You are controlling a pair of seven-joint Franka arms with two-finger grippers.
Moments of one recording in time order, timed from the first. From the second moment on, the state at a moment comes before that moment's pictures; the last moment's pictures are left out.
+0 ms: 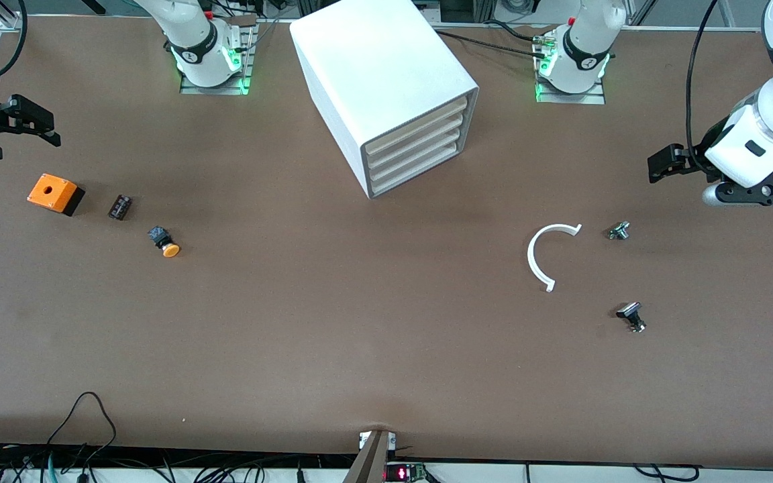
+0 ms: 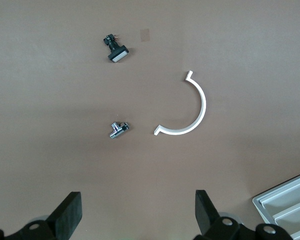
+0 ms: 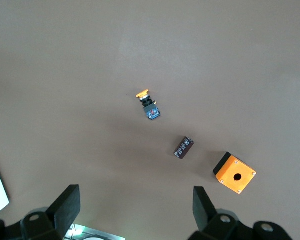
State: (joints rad) left arm 0.01 0.04 -0.09 -1.64 0.03 1.57 -0.09; right arm 0.00 -0.10 -0.09 -1.76 -0.02 1.62 -0.35
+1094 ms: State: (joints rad) left arm 0.00 0.18 -0.10 -1.72 -0.29 1.56 -0.09; right arm 0.04 0.02 -0.05 -1.73 -0.02 1.63 -0.39
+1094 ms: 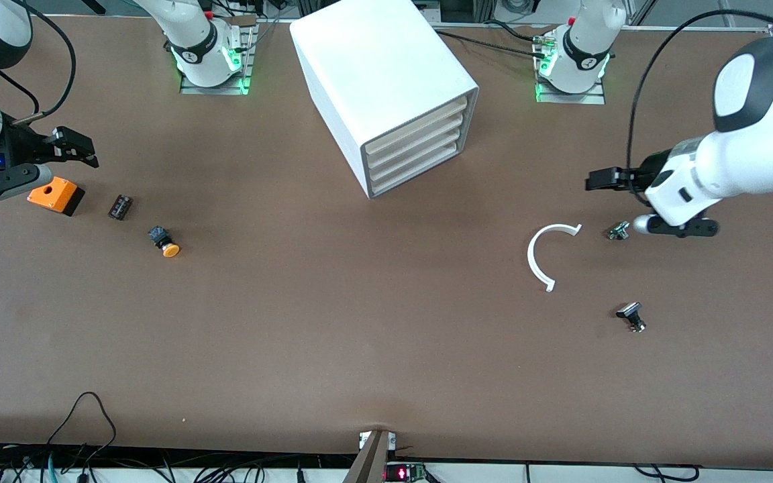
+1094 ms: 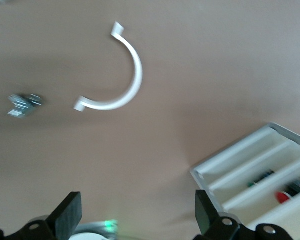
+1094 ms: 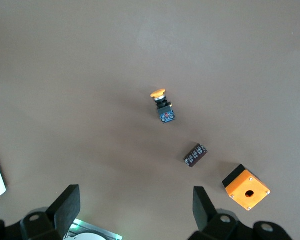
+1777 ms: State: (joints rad) left arm -0.05 0.35 -0.21 -1.90 -0.73 1.59 0.05; right arm 0.05 0.08 -0.05 -1.62 0.14 1.50 -0.52
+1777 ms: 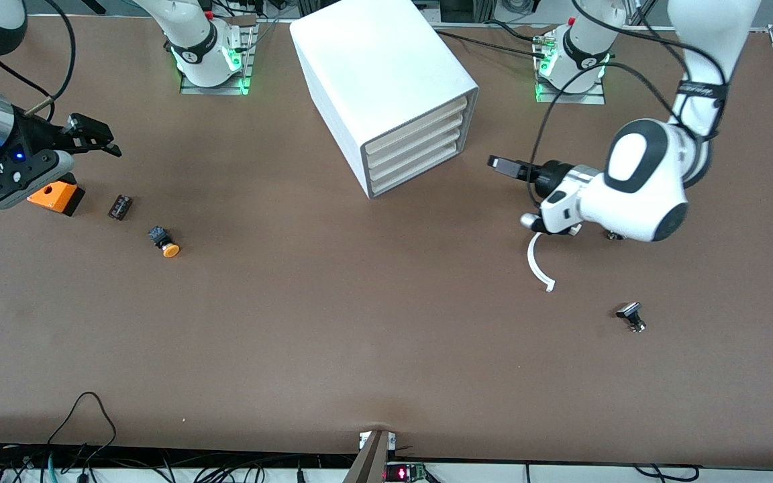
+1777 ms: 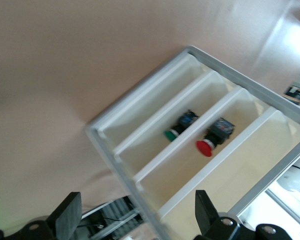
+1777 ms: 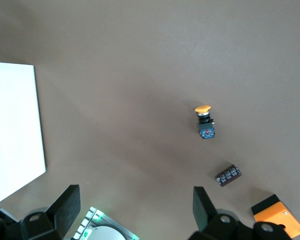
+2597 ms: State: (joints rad) left arm -0.12 0.45 -0.25 -2.07 -0.98 1.69 0.46; right arm 0.08 0.17 -0.04 -1.51 0.15 1.53 -0.77
